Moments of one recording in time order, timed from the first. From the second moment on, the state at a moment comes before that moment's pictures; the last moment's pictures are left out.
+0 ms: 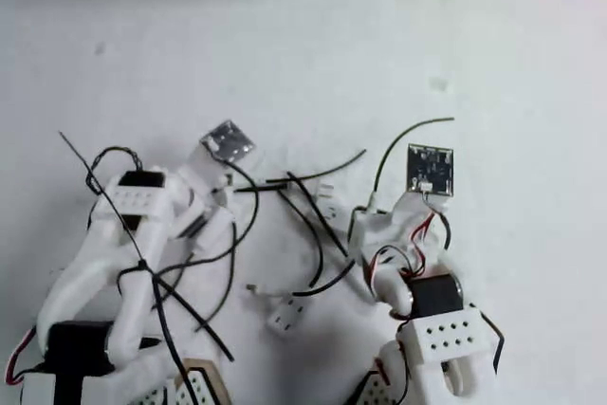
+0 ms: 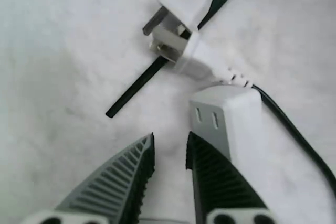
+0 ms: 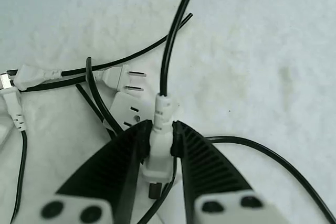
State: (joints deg) left arm -2.6 -14.3 50.9 49.7 -42.1; right arm -13.7 -69.3 75.8 50.2 -15.6
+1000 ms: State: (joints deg) left arm -2.6 -41.9 61.8 52.4 -40.3; right arm -13.9 -69.3 75.8 50.2 -15.6
